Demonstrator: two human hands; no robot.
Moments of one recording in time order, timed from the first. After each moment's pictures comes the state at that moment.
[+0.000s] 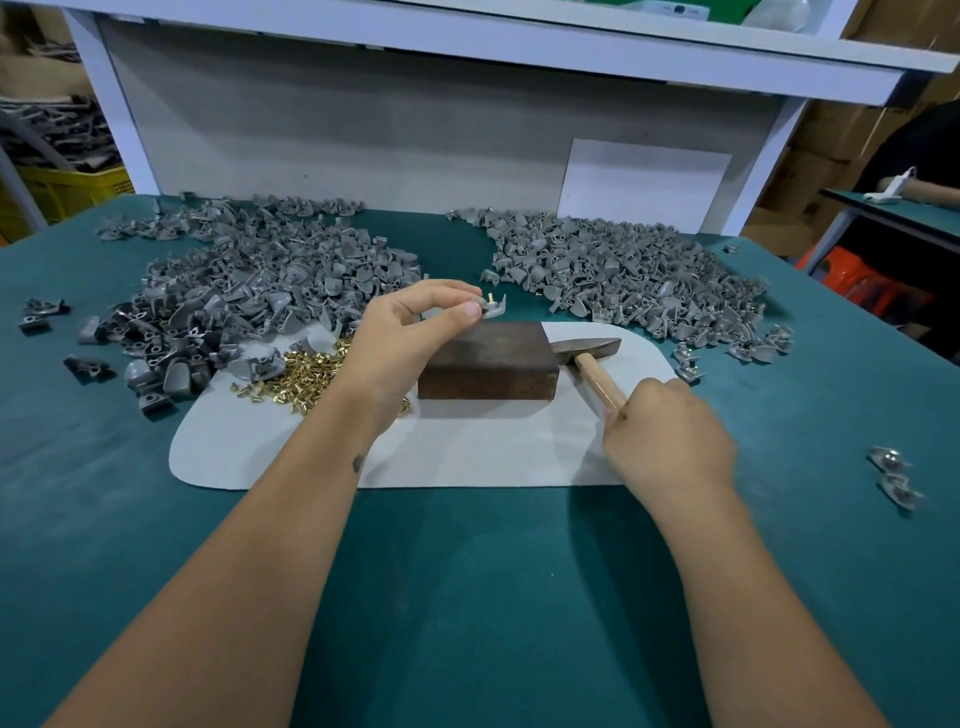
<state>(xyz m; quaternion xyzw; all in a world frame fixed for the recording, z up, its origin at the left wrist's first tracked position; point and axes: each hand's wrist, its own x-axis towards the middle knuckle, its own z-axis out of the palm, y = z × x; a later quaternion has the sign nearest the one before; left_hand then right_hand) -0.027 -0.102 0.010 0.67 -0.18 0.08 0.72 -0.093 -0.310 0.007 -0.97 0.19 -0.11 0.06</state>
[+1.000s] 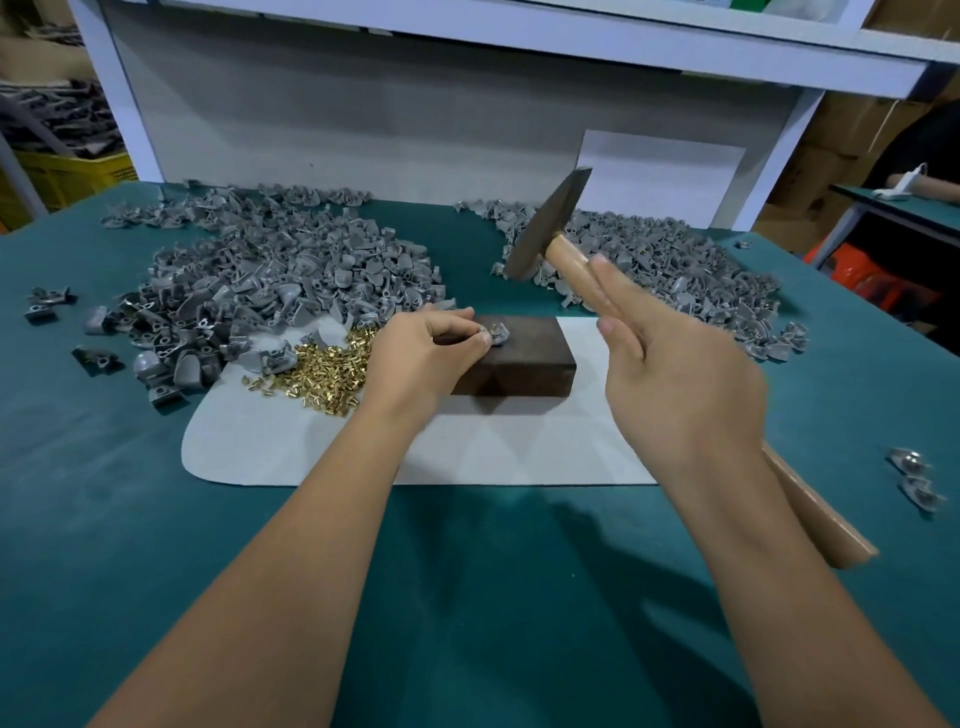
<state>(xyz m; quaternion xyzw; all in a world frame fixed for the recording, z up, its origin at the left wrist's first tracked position) -0.014 -0.108 -0.016 0.79 -0.06 0.10 0.60 -0.103 -0.281 0.049 -0.95 0.05 -0.27 0.14</state>
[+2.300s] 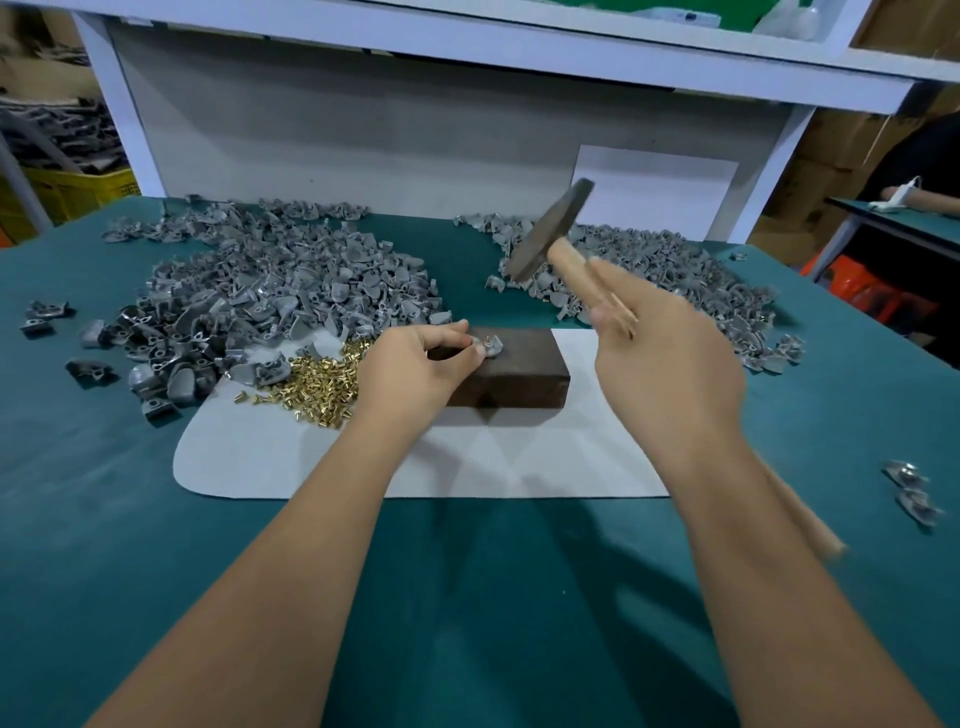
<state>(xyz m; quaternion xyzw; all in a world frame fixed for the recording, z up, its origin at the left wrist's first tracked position) -0.009 -0.108 -0.021 0.81 -0.05 0.11 0.58 -0.082 -0.284 0.056 -0.94 0.06 -0.28 0.20</state>
